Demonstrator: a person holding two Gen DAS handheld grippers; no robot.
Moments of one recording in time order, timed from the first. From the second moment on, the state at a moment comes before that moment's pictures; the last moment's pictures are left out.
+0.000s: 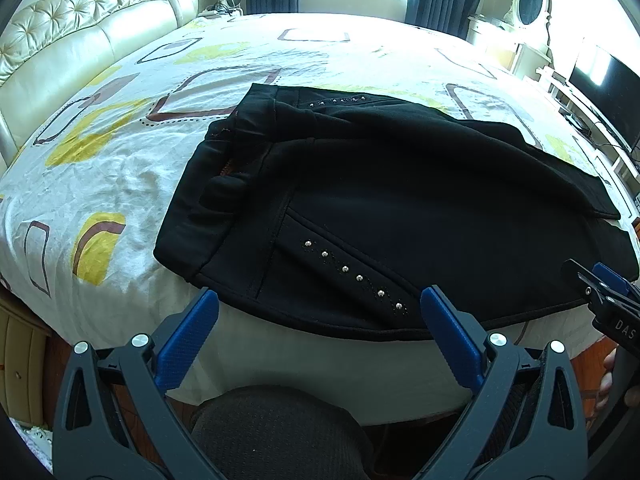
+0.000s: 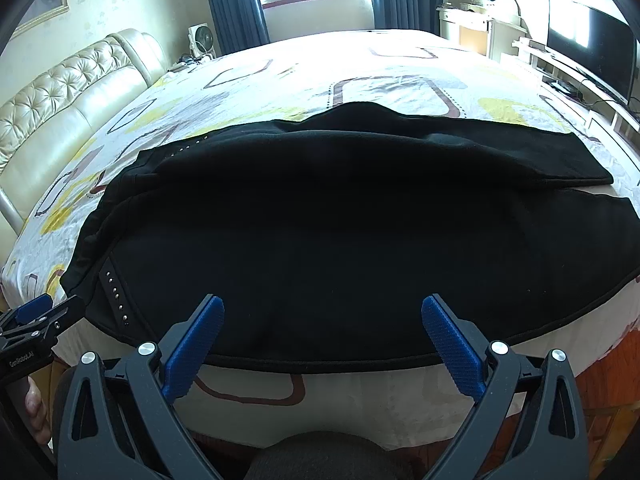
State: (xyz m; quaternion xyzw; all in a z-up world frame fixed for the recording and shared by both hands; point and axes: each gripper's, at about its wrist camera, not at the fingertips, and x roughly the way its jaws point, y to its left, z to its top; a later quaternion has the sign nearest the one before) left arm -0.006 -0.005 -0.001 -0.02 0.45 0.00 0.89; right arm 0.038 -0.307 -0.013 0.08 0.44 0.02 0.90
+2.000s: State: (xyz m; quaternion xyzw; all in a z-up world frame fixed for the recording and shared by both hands) left arm 0.311 0.164 -0.054 -0.27 0.53 -0.21 0.77; right arm 0.101 -0.317 -0.025 0.17 0.48 0.10 0.85
